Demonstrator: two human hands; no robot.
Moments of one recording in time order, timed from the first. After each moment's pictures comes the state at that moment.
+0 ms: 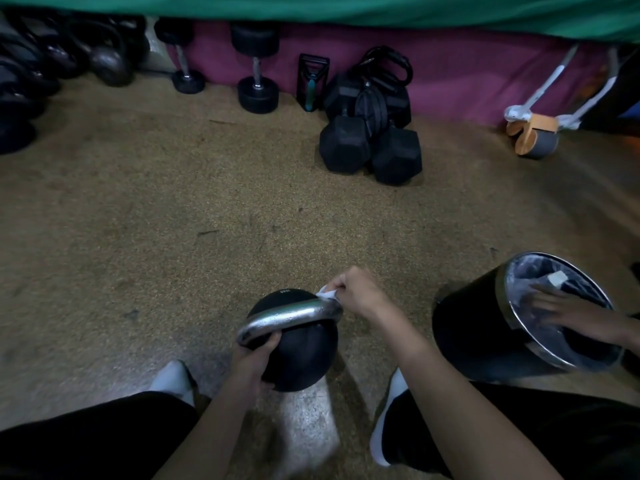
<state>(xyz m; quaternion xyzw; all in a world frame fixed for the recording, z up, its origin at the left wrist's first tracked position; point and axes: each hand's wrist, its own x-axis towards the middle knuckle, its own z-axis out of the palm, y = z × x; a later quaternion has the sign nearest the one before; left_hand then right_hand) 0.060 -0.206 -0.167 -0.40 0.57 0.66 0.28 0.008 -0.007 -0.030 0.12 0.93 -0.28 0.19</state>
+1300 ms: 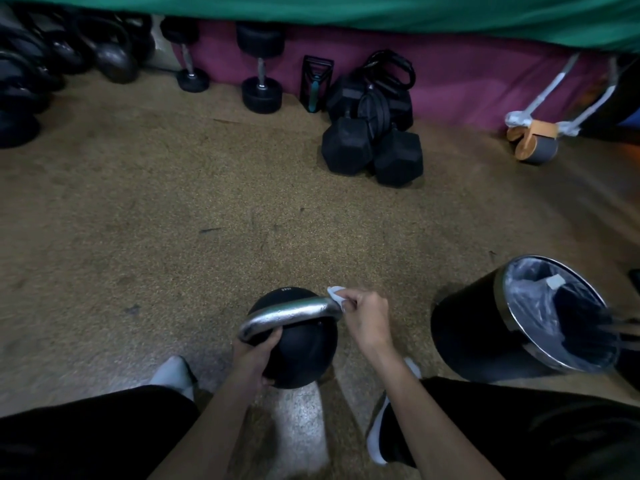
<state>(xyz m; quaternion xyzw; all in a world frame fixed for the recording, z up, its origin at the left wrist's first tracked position) 0.061 -0.203 -0.162 -0.40 0.56 0.68 0.26 0.060 -0.023 -0.042 0.19 0.92 -0.35 0.00</state>
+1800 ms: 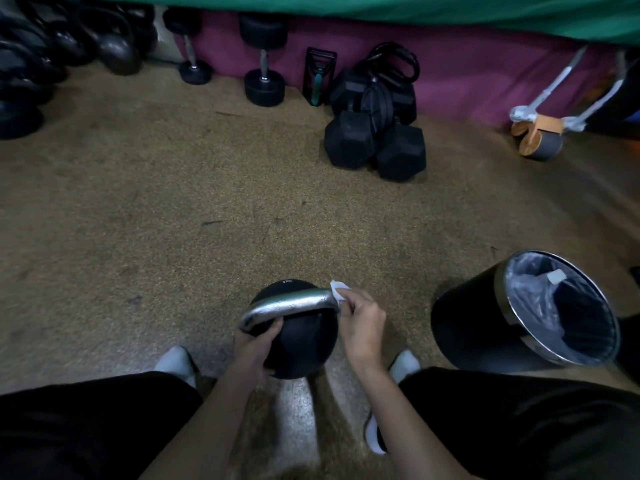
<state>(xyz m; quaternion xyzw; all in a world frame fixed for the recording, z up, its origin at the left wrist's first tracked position) 0.060 -0.201 -0.161 -0.40 0.56 0.67 0.27 0.080 -0.044 -0.057 0.24 0.88 -0.40 -0.11</state>
